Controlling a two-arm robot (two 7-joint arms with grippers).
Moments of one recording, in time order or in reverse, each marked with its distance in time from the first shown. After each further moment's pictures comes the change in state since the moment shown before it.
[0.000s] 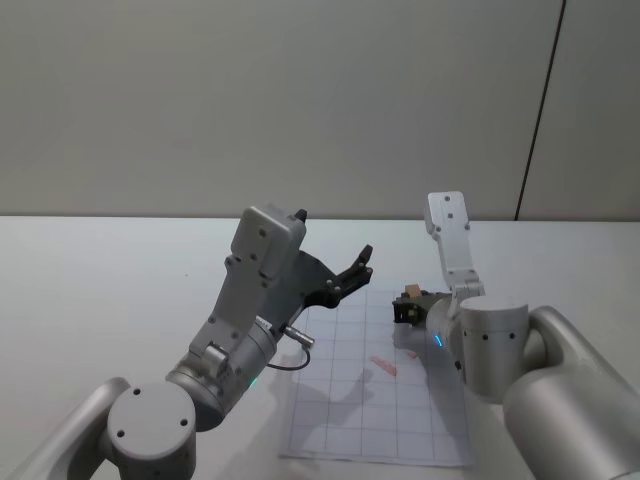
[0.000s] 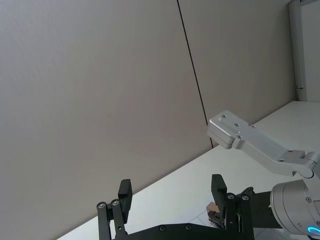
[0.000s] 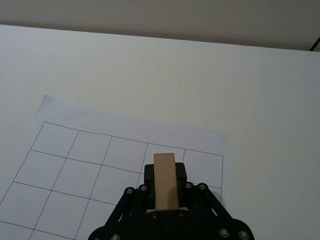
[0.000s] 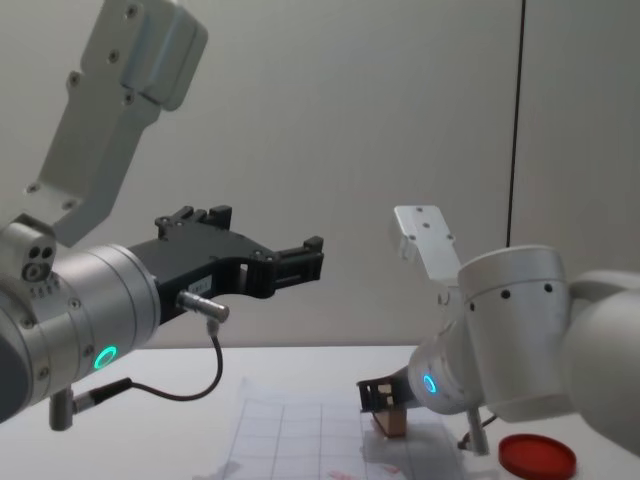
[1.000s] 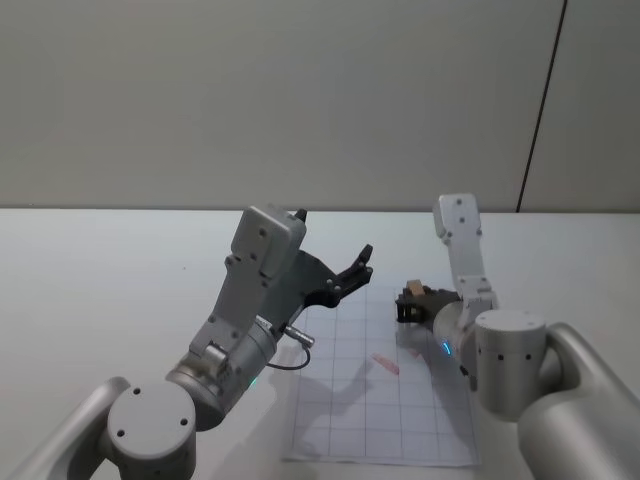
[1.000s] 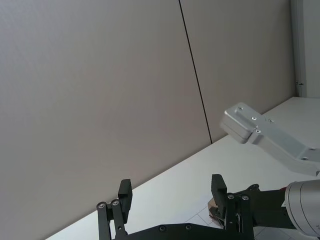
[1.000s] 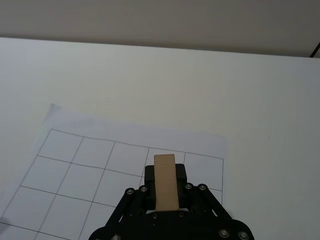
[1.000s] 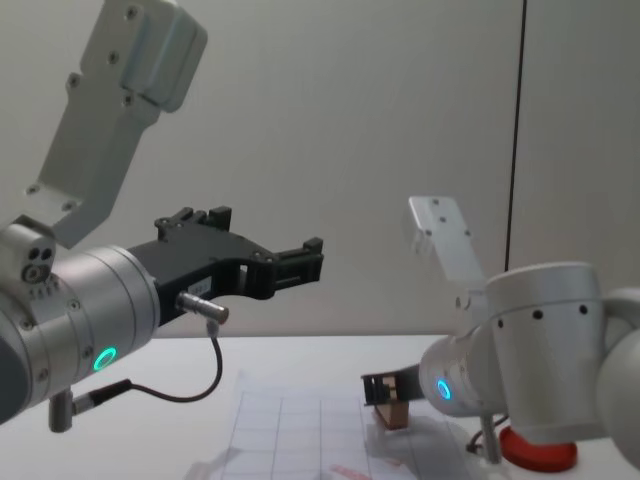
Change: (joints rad) left arm 0.000 0.000 0.000 0.000 0.000 0.000 0.000; right arm -0.083 0.026 0.003 -0.123 -0.014 -0.060 0.041
